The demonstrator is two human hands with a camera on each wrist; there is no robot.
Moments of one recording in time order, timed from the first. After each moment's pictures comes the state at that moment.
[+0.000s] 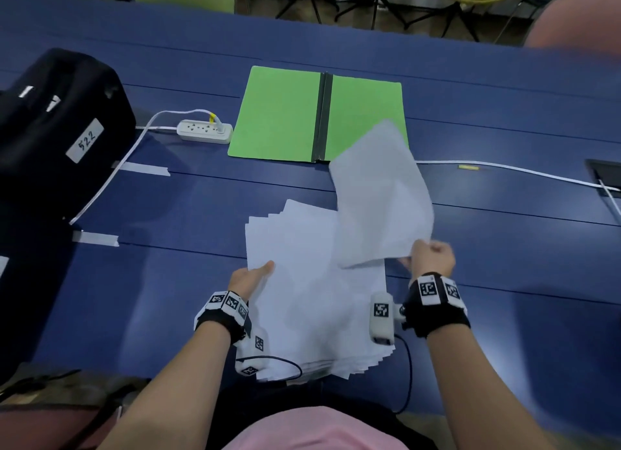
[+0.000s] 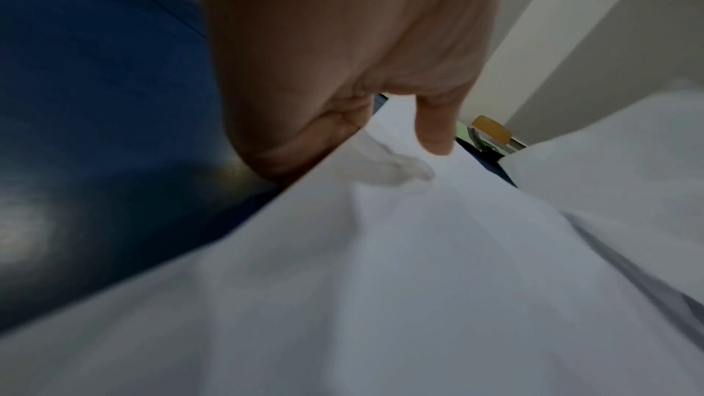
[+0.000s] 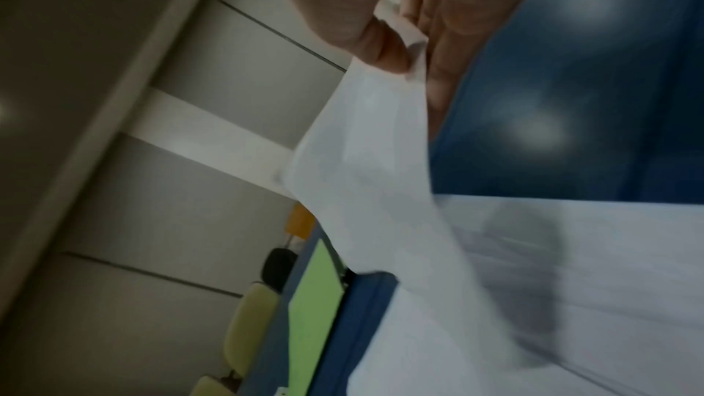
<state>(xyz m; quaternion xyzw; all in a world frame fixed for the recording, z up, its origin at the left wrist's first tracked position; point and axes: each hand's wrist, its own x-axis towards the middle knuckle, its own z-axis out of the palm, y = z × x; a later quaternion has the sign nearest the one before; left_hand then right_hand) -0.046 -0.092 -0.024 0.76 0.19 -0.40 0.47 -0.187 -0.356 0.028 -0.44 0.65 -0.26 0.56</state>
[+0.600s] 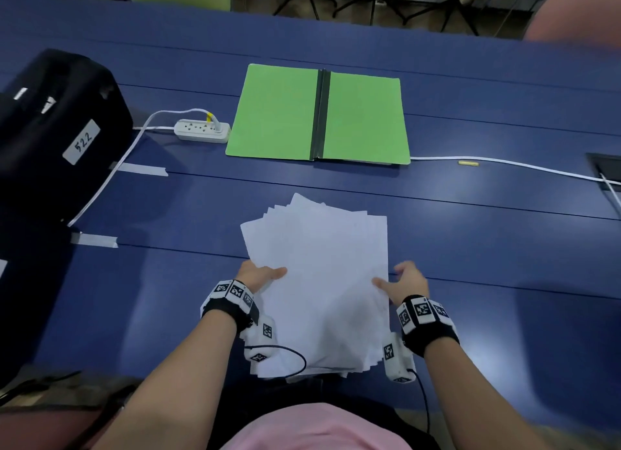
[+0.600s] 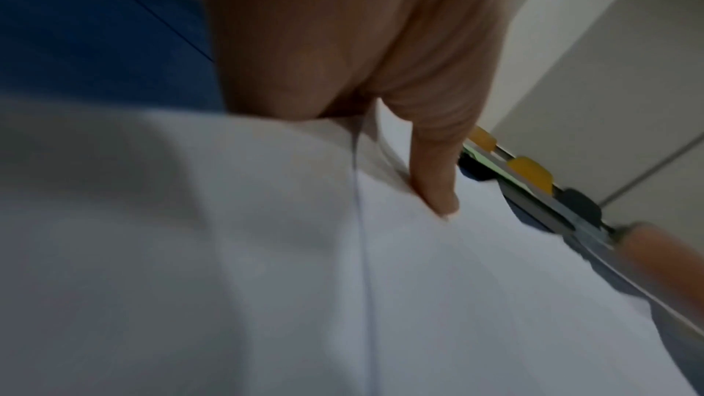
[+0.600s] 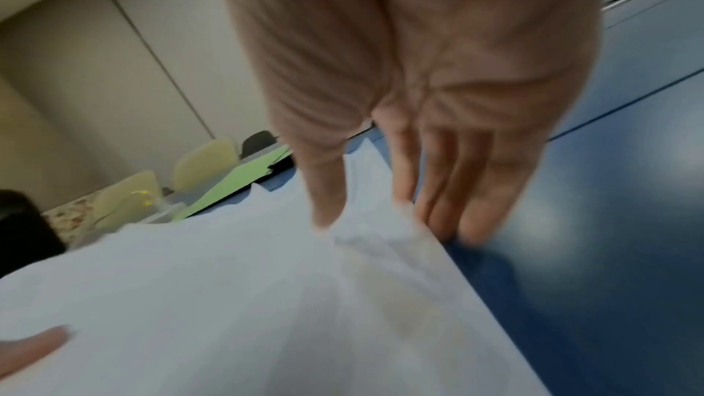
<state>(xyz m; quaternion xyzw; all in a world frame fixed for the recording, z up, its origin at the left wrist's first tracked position) -0.035 -0.105 -0.027 0.77 0.10 -0.44 0.45 -0.218 -0.335 -0.005 -0.76 0.52 0.13 0.37</state>
